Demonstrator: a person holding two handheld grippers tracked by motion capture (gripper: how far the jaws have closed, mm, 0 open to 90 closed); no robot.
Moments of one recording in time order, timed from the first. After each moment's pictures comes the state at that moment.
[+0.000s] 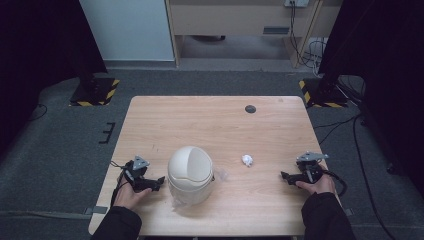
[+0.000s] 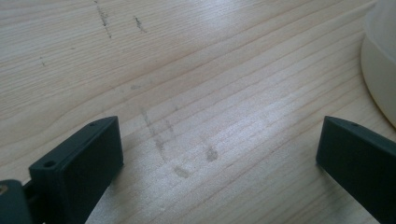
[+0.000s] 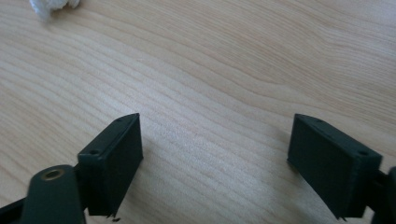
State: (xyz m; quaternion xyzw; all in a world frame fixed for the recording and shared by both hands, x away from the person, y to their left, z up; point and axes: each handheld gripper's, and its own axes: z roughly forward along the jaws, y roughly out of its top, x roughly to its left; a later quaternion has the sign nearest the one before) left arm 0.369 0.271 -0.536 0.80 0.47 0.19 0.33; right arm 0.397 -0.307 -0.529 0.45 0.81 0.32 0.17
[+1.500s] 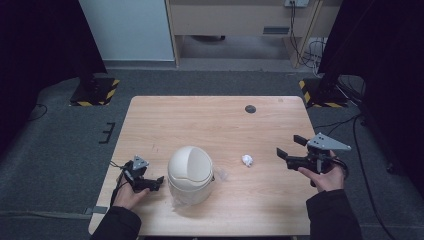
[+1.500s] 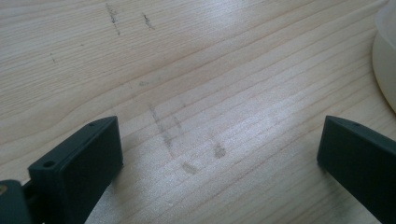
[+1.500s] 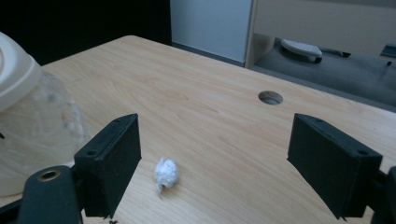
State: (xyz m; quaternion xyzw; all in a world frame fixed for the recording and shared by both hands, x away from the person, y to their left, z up) left arm 0.368 0.272 -0.536 0.80 0.47 0.19 0.32; right arm 0.373 -0.272 -0.410 0.37 0.74 0.51 0.24
